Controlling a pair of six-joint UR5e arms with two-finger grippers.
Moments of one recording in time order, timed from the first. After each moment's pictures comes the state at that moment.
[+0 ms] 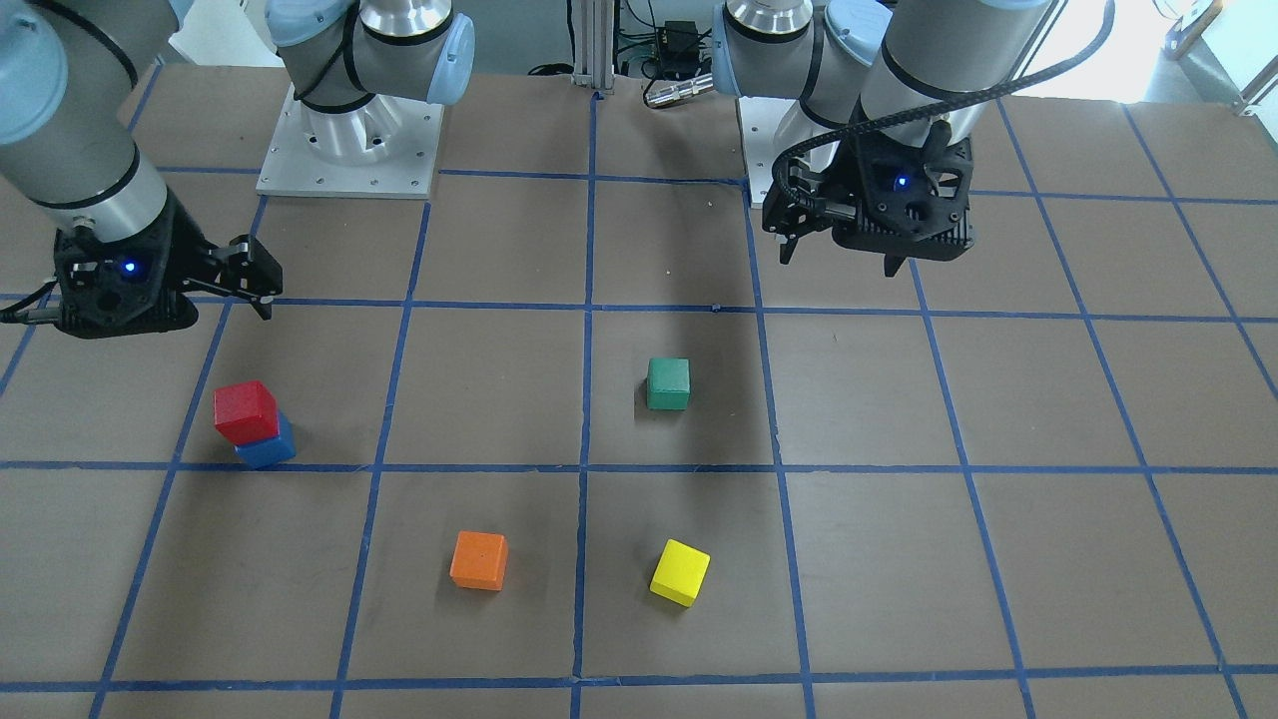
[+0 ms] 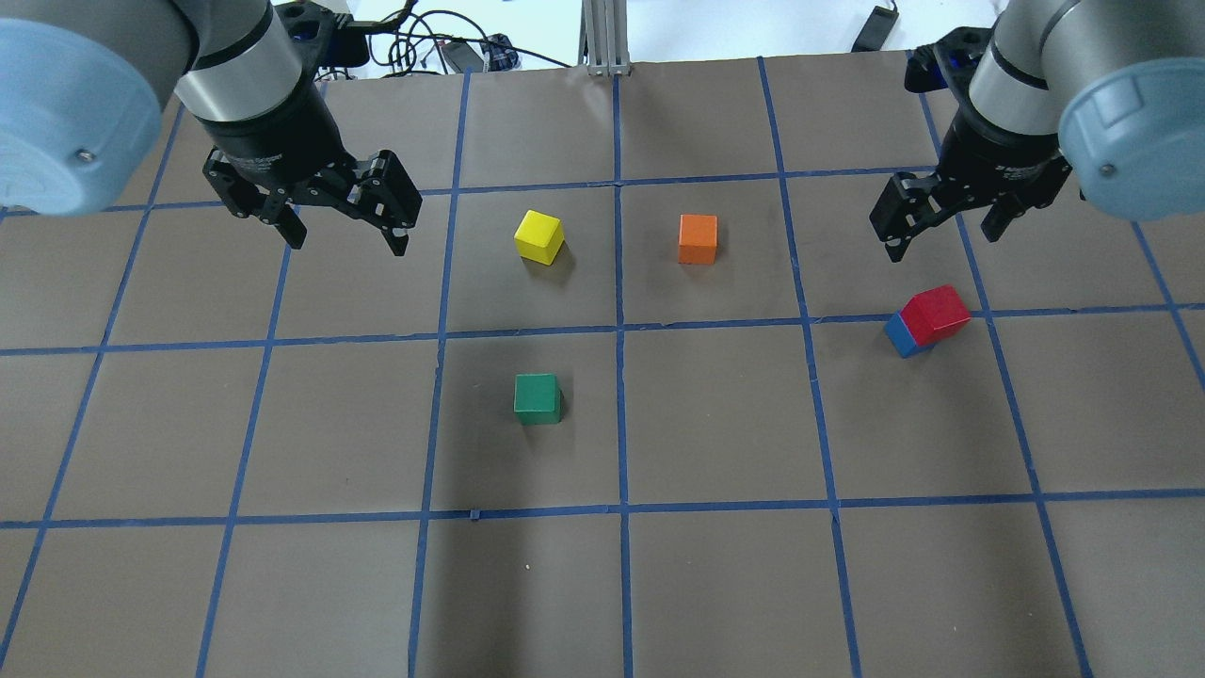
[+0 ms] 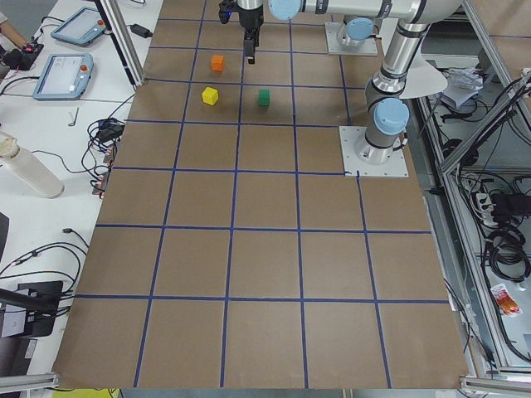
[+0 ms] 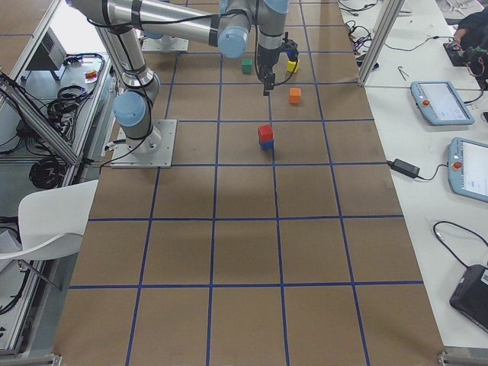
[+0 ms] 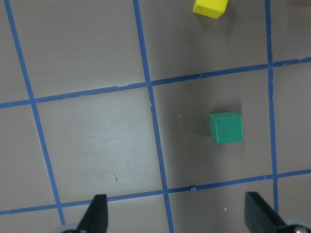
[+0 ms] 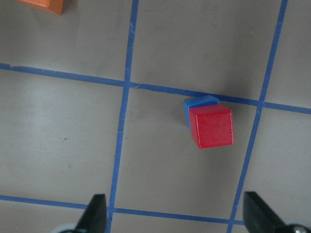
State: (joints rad) left arm -1.62 -1.60 -1.54 -1.62 1.58 0.08; right arm 1.49 -1.54 1.68 -1.69 -1.63 -0.22
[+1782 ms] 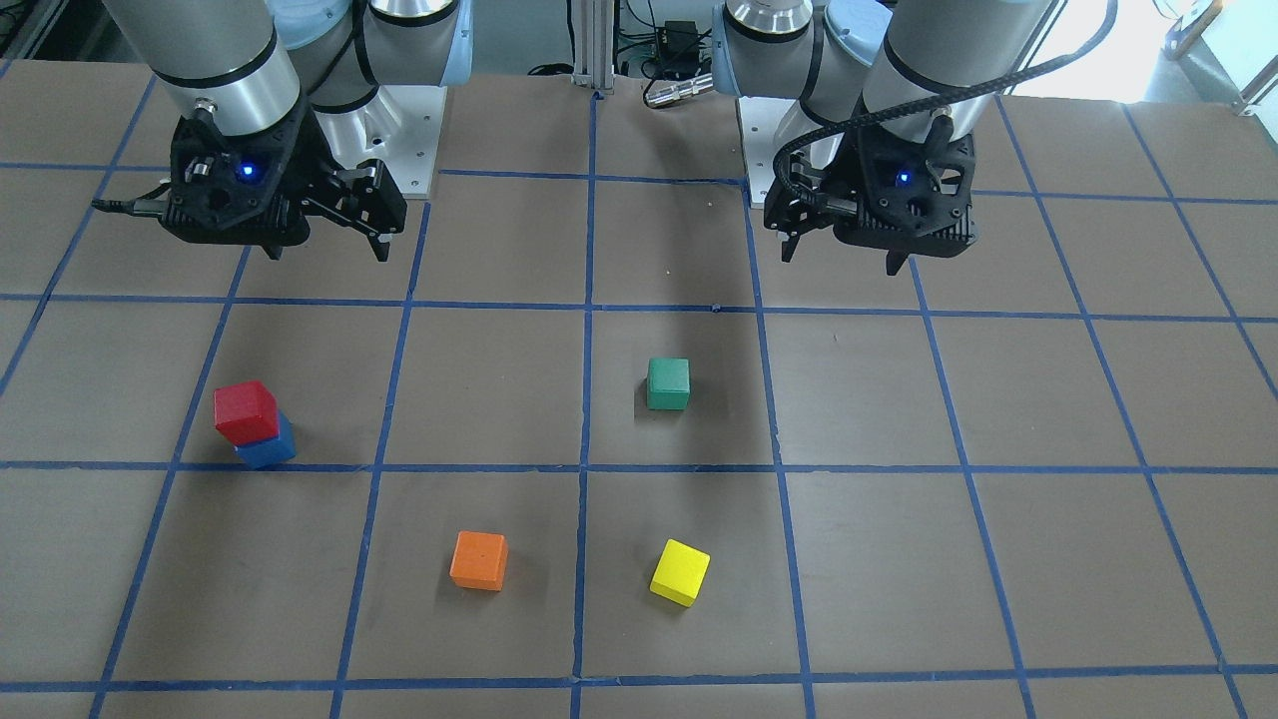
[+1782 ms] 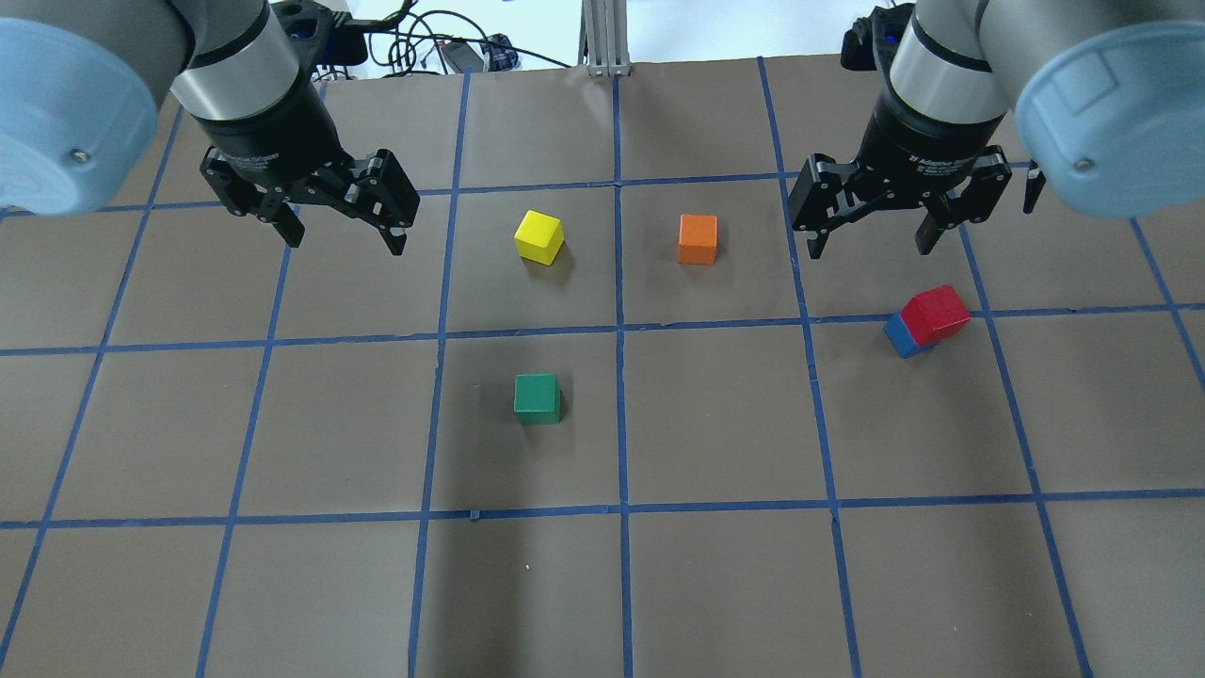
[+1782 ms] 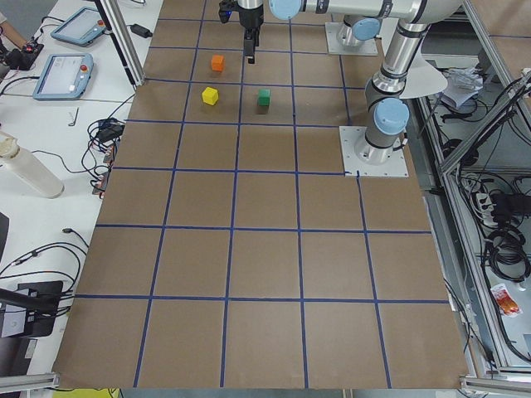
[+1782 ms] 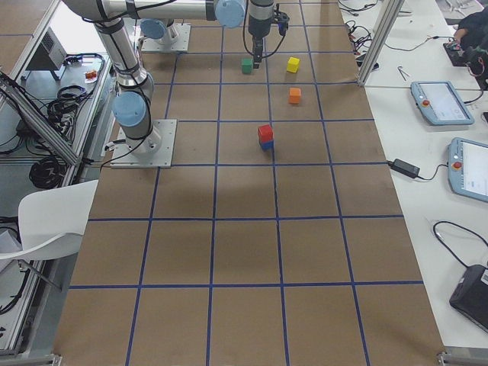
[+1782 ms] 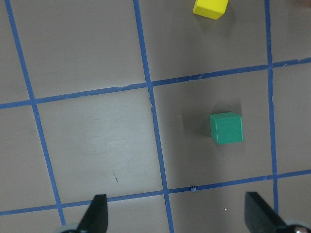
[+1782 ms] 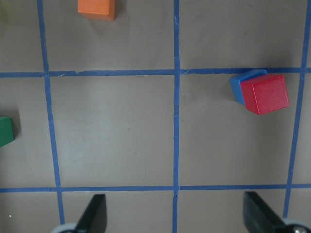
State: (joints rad) left arm -1.62 -1.60 -1.53 -1.62 1.58 0.09; right arm 1.61 -1.58 1.61 -1.56 -1.57 0.04
